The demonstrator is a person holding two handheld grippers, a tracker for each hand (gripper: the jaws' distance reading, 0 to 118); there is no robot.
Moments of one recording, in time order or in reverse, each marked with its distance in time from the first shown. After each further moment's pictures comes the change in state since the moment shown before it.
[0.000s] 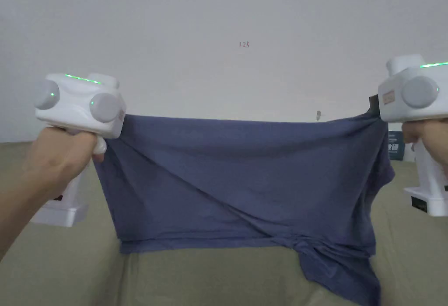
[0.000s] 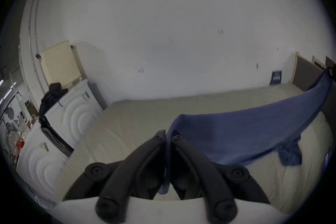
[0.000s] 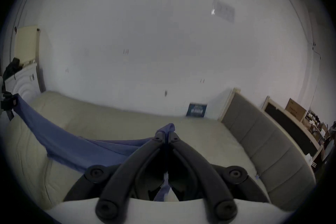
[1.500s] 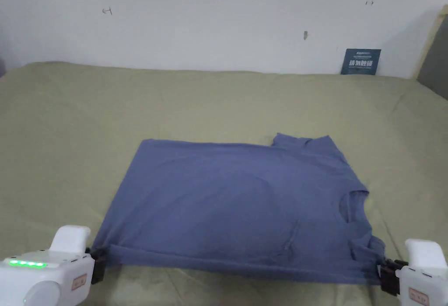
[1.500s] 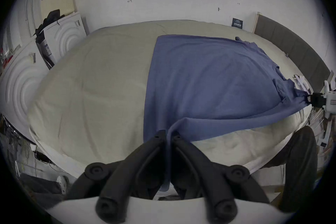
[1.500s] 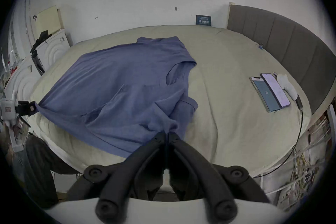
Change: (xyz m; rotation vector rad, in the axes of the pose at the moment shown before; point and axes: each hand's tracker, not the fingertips) left arm -0.070 -0.440 0.283 -0.264 -0.273 0.062; right arm 0.043 -0.440 0.331 -0.358 0.209 -0.148
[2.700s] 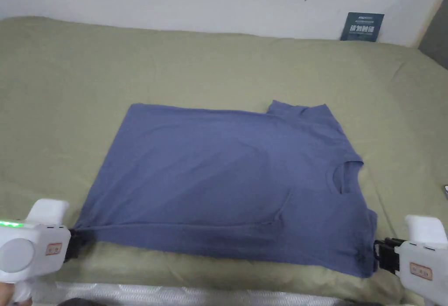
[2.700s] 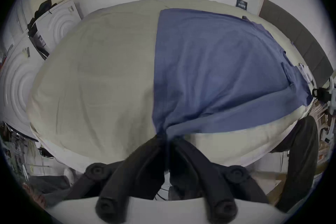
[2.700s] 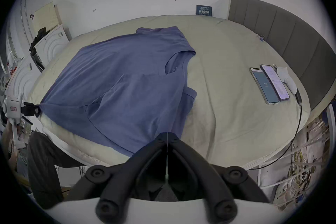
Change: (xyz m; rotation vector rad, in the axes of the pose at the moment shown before) left arm -0.020 0.009 -0.014 -0.184 0.000 -0.014; right arm 0.005 0.005 0.007 -0.100 0.011 -0.002
